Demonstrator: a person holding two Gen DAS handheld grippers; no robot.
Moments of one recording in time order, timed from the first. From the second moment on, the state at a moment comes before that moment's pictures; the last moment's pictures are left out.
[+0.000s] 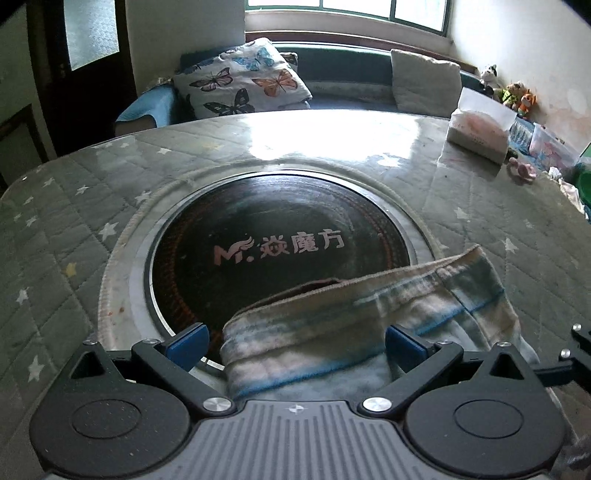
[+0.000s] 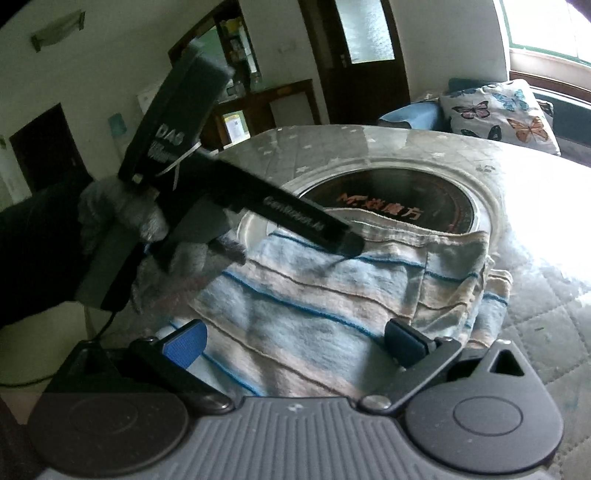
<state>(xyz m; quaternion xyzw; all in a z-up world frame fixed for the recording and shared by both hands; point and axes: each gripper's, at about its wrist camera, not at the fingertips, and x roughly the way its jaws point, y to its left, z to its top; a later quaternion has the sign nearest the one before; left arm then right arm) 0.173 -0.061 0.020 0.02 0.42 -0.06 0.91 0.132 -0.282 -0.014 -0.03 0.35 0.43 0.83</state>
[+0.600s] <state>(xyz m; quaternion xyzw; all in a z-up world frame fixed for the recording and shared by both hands) 0.054 -0.041 0.029 0.02 0.39 -0.08 0.92 0.079 -0.334 0.000 -0.12 0.28 0.24 0.92</state>
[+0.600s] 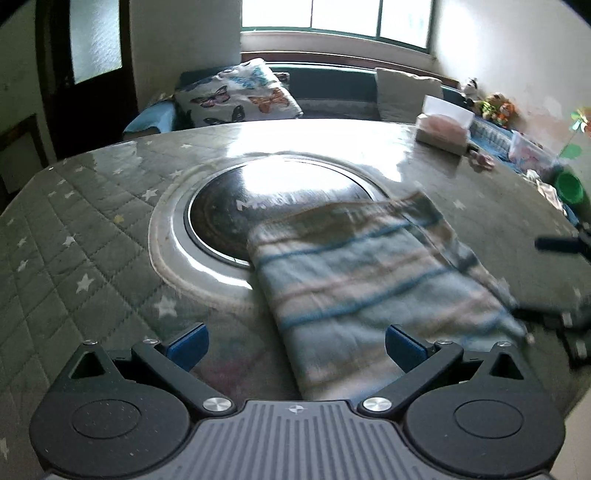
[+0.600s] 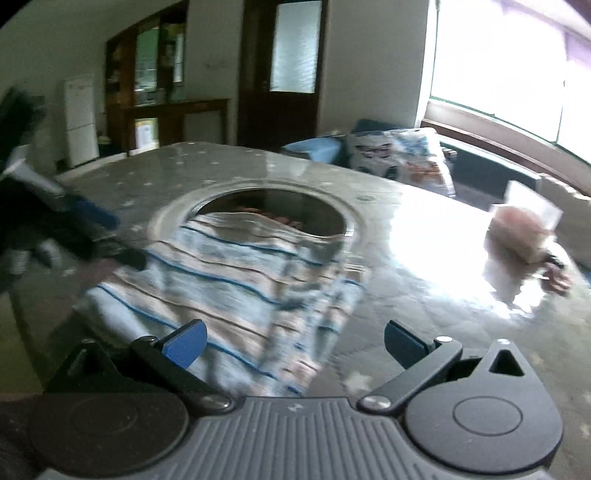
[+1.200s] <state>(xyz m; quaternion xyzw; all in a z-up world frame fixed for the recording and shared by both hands) 0.033 -0.039 0.007 0.03 0.41 -0.09 0.91 0.079 -0.345 -0.021 -0.13 0.32 0.20 0.92</state>
